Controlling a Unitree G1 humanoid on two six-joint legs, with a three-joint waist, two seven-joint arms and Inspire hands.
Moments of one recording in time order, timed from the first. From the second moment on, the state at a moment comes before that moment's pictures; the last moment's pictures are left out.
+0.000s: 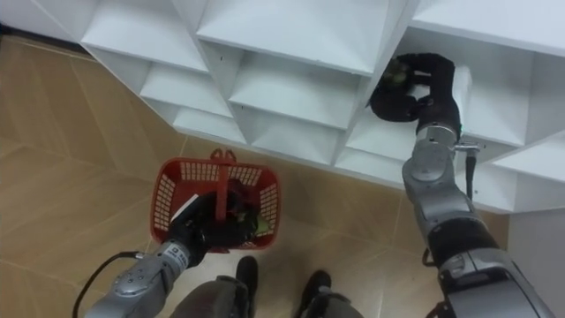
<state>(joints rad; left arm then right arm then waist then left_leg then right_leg) -0.09 0.18 -0.36 0.59 -0.39 -0.08 -0.09 -0.57 -0.38 0.21 0.89 0.15 -0.20 -0.45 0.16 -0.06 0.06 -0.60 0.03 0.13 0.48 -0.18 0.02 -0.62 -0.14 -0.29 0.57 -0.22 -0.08</state>
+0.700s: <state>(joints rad) -0.08 0.19 -0.31 0.59 -0.38 -0.09 -0.09 -0.34 -0.37 0.21 0.72 0.18 -0.24 -0.40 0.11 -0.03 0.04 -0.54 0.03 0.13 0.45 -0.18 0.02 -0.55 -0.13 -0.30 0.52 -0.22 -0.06</state>
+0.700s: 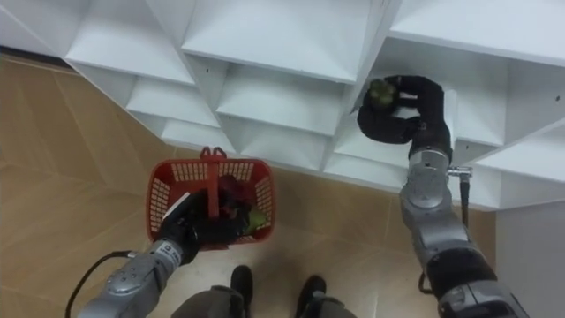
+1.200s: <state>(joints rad) 0.01 0.18 -0.24 0.53 -0.39 -0.16 -0.09 -0.12 -0.34 0.20 0.54 0.17 -0.26 -0.40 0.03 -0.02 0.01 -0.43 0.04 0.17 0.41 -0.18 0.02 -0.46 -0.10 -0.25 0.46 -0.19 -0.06</state>
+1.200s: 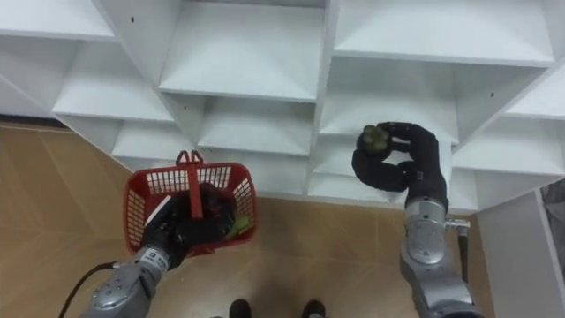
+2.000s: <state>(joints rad) 0.04 0.17 -0.27 0.48 -0.39 -0.16 -0.10 -0.01 -0.23 0.27 0.38 0.07 -0.27 -0.22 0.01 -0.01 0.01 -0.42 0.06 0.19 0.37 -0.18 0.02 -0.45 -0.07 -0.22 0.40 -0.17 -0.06</state>
